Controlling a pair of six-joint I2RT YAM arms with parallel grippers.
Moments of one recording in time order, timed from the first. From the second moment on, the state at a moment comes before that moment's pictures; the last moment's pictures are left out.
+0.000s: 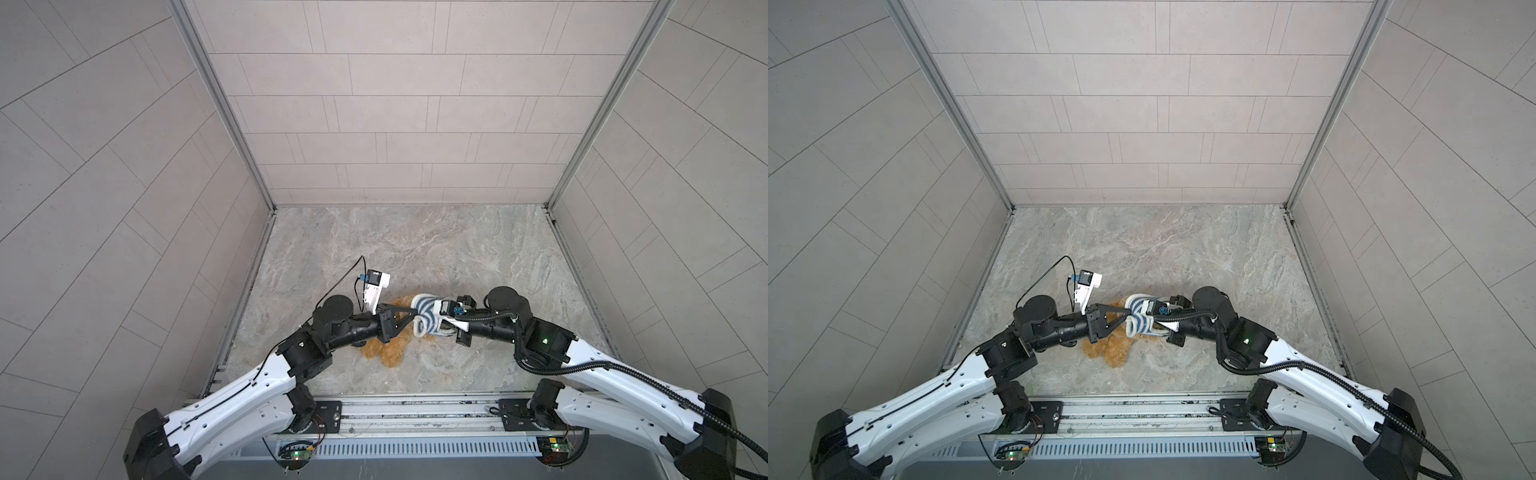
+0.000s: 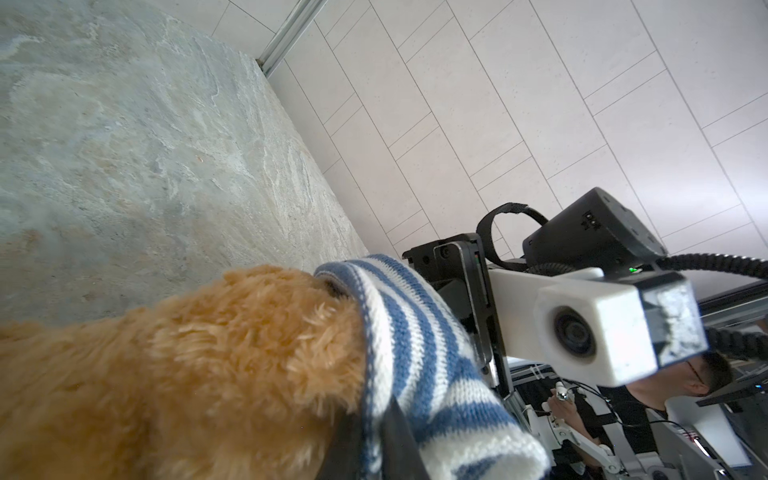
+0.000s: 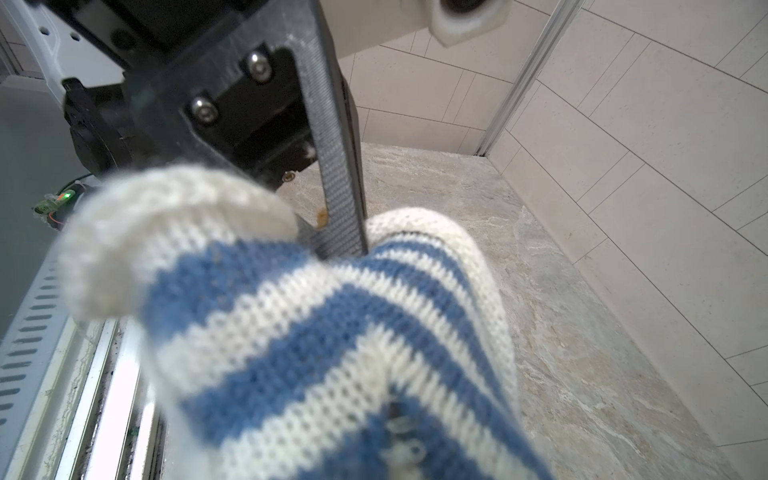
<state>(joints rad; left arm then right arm) -0.84 0.78 0.54 0.07 0.36 -0.81 0.84 0.87 0.65 -0.14 -0.27 -0.42</state>
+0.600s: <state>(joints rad) -0.70 0.66 0.51 -0.04 0.36 -0.83 1.03 0.85 0.66 -0.16 -0.06 -0.57</state>
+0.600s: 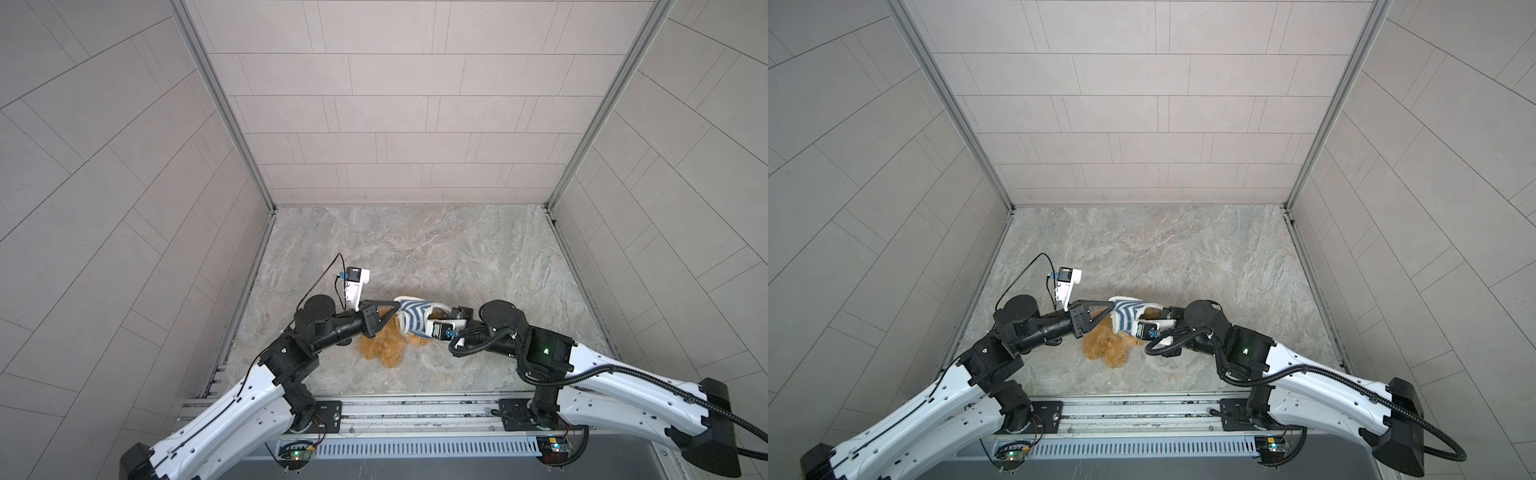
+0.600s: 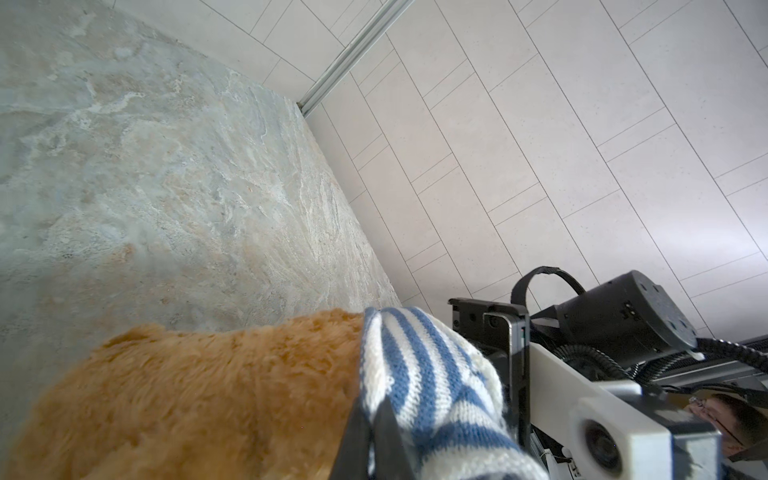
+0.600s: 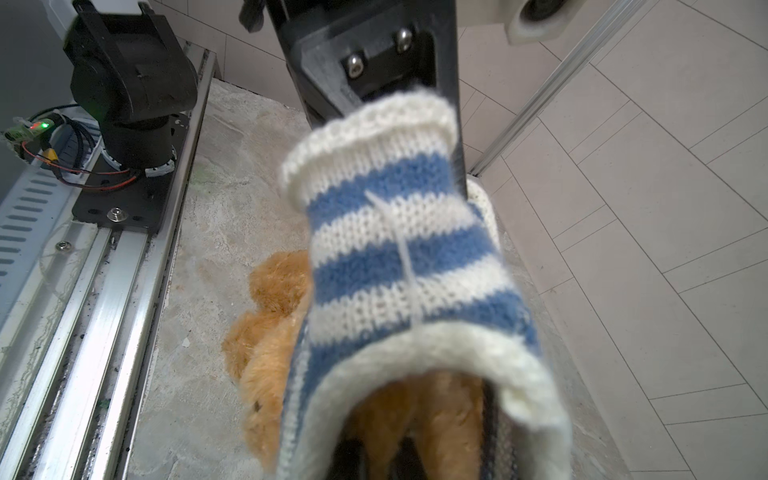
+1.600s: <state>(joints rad) -0.70 0.71 0.41 -0.15 0.37 -0.71 1.06 0.81 0.62 -0.15 0.04 -0.47</state>
